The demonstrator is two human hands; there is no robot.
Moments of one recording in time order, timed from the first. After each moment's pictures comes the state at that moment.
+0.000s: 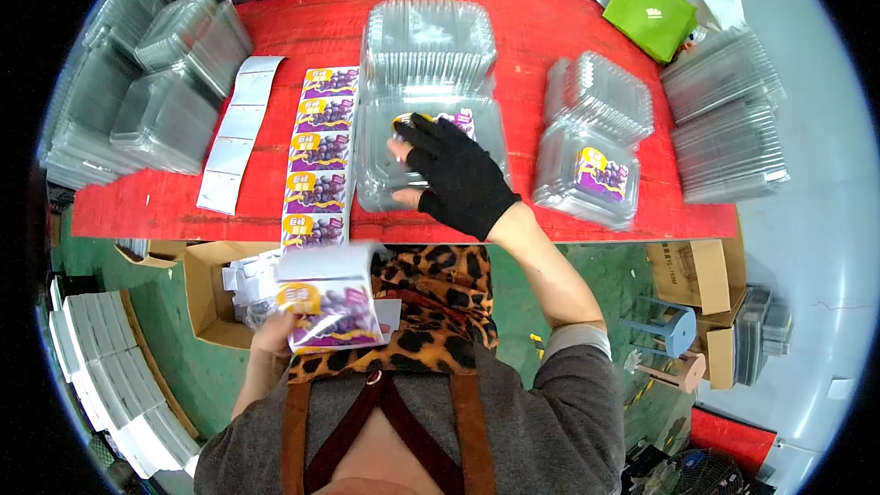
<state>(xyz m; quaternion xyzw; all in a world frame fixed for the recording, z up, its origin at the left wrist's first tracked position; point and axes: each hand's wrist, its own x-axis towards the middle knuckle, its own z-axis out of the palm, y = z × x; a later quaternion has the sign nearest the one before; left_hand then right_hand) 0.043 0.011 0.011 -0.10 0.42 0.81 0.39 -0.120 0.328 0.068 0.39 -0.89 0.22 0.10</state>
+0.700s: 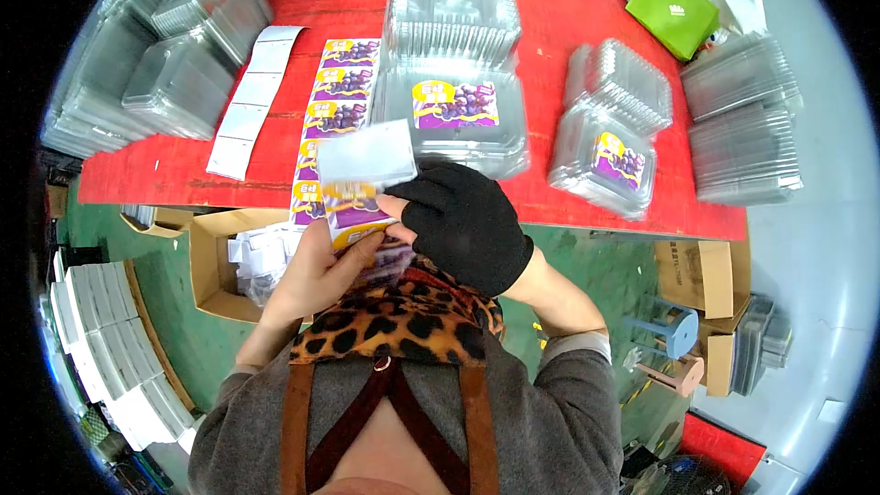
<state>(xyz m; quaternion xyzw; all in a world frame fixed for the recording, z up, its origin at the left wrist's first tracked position) -0.006 0.086 0.086 0.19 0.78 0.58 0.12 -0.044 0.306 0.108 0.43 -0.85 0.27 0.15</state>
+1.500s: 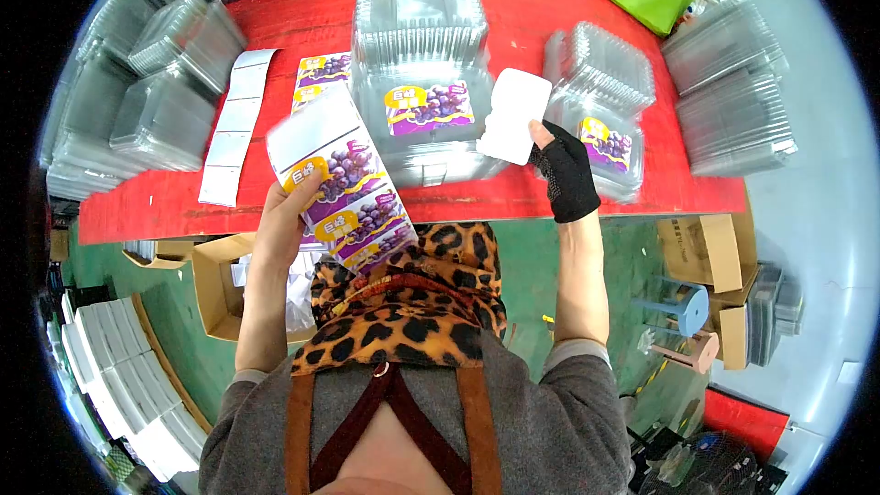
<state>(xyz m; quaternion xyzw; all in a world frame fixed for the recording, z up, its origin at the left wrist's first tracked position) -0.065 0.068 0.043 -0.09 0.58 0.80 0.14 -0.084 0.423 0.052 -0.10 -0.67 0.73 0.01</state>
